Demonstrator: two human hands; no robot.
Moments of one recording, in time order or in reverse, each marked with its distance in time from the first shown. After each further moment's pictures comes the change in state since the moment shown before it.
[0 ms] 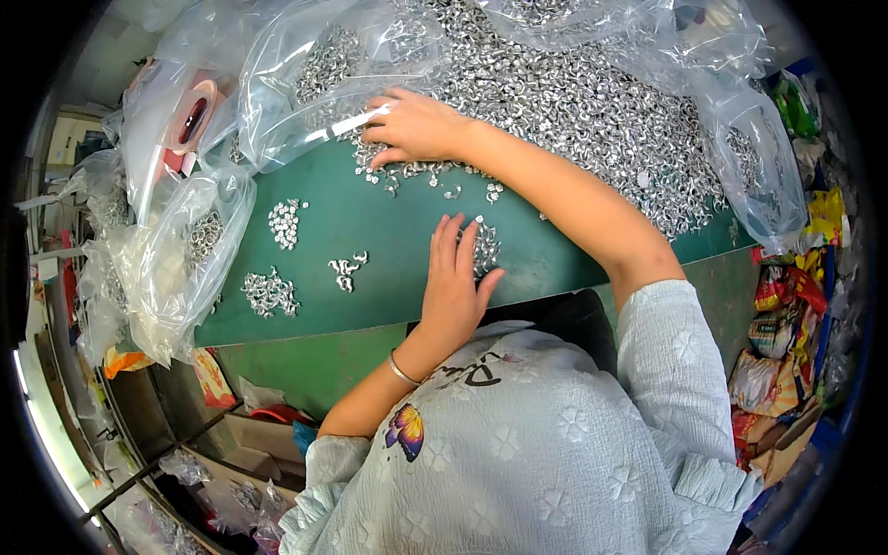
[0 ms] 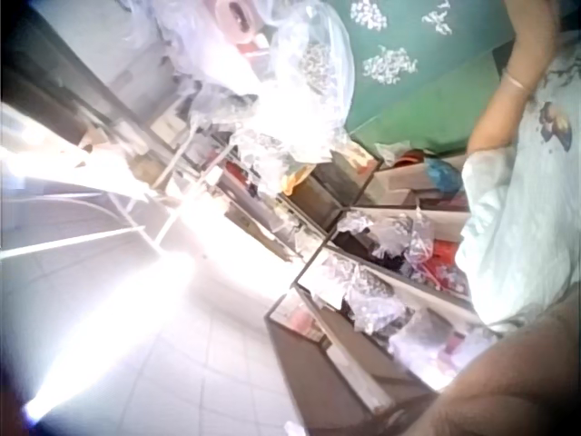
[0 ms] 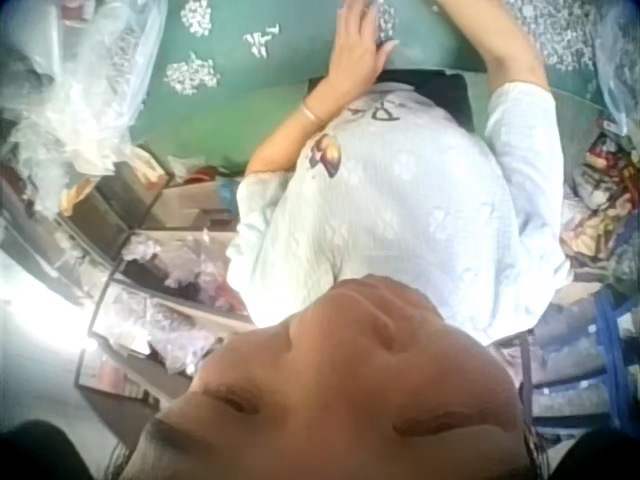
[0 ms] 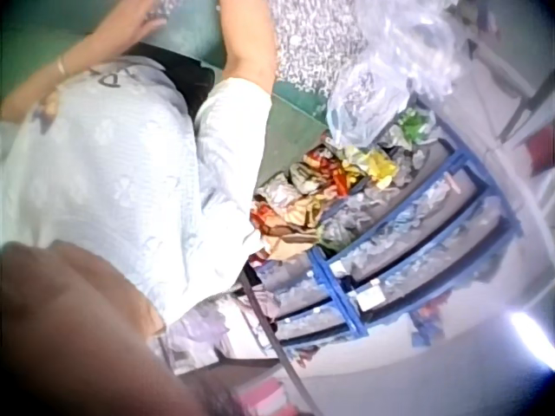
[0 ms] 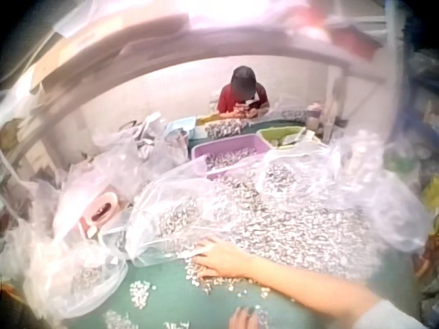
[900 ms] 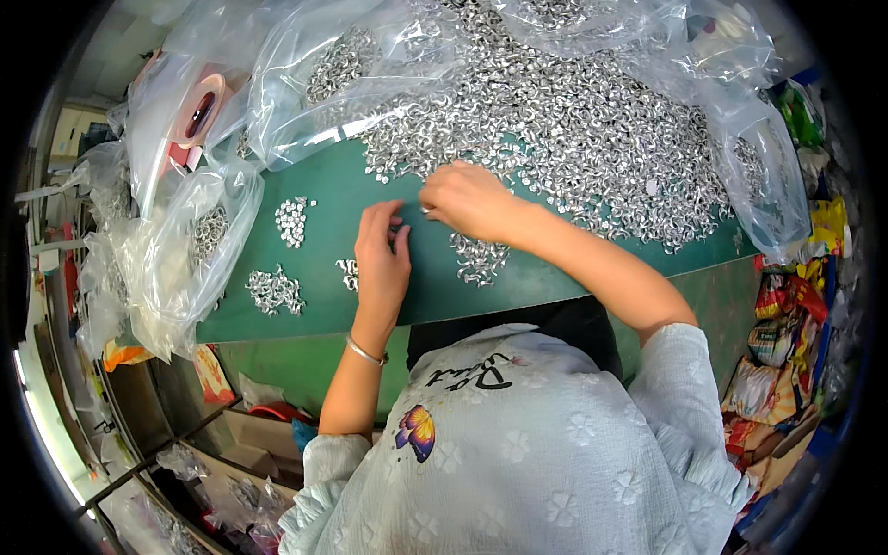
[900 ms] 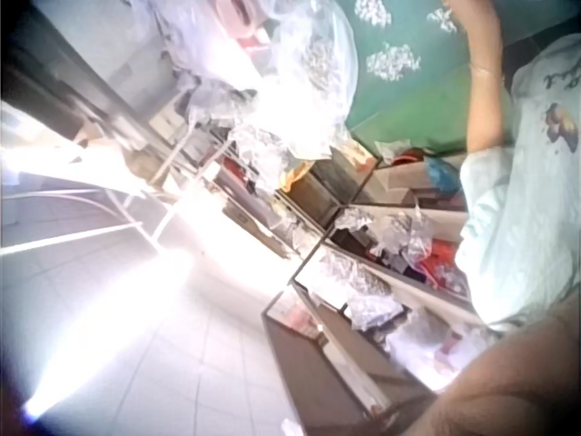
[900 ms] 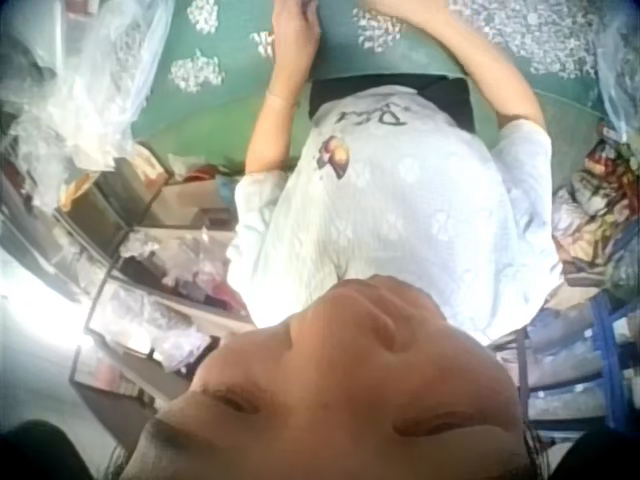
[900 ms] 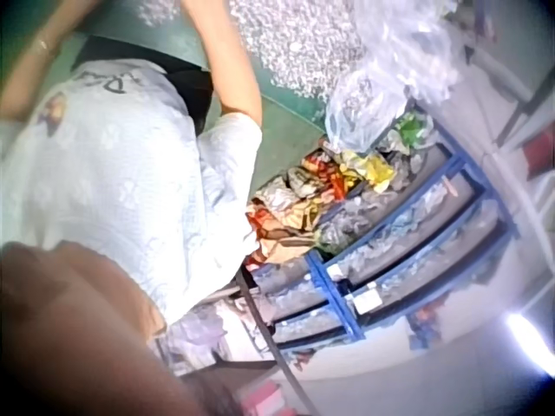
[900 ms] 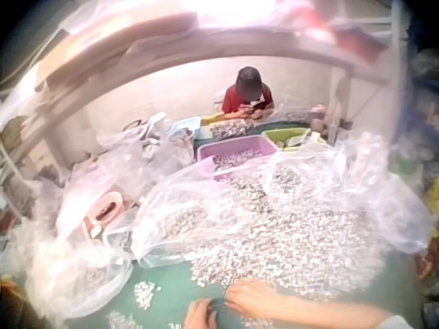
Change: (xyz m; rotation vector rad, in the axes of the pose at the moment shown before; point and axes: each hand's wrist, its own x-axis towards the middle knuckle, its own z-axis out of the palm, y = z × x) left_hand 0.024 -0.057 -0.053 -0.093 0.267 -0.186; right_hand -0.060 -0.080 -0.025 0.341 -0.088 0.338
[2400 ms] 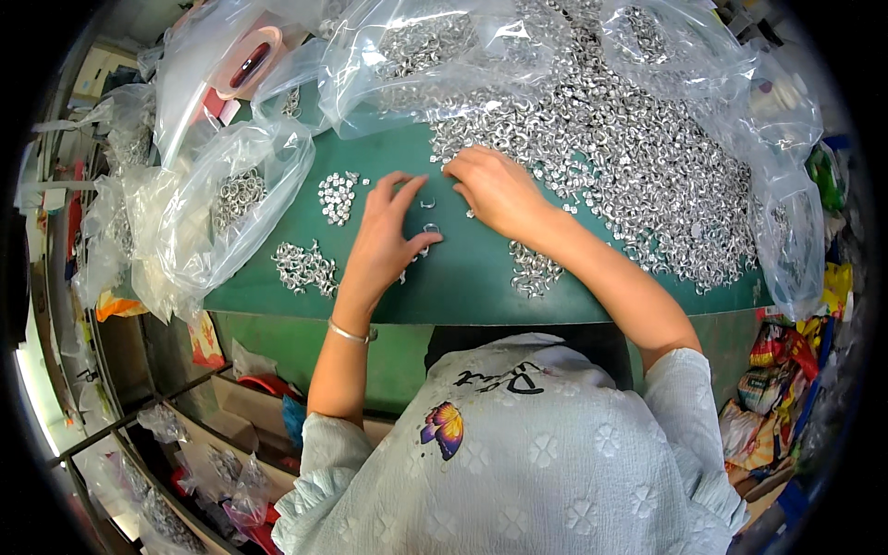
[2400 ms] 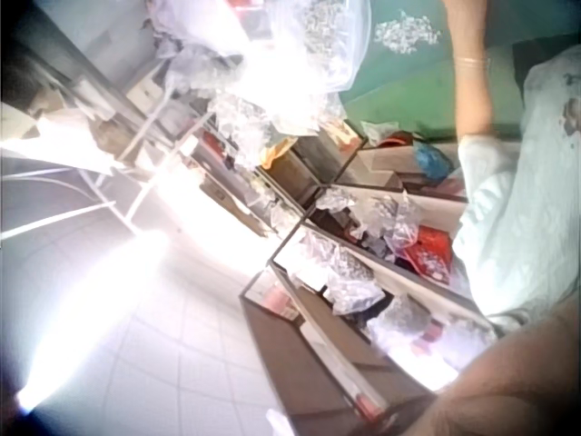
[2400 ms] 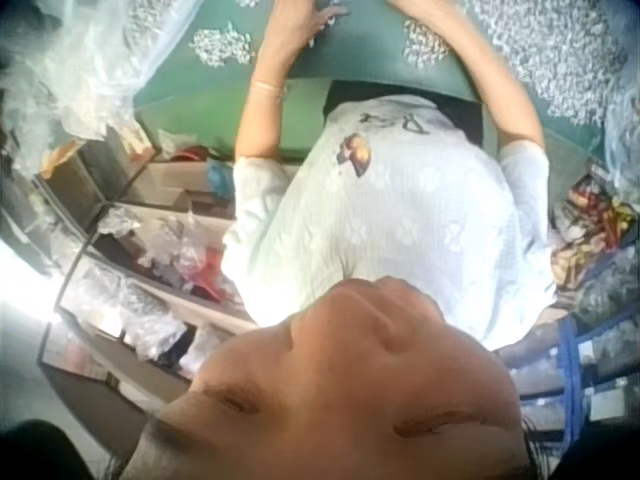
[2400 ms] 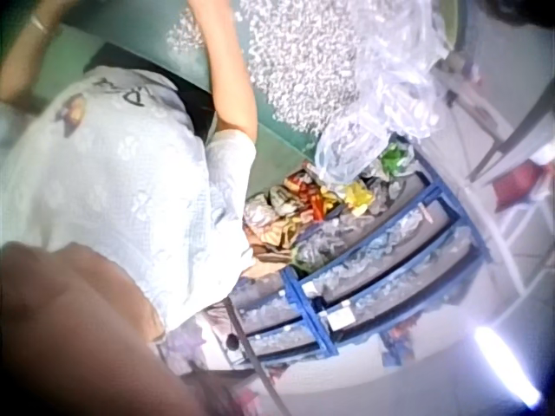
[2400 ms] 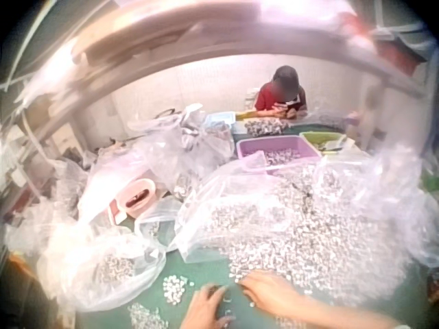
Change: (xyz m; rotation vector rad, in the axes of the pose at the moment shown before) left_hand 0.024 -0.025 -0.066 0.198 -0.216 0.024; right_hand 0.048 -0.025 0.008 0.055 0.110 0.094
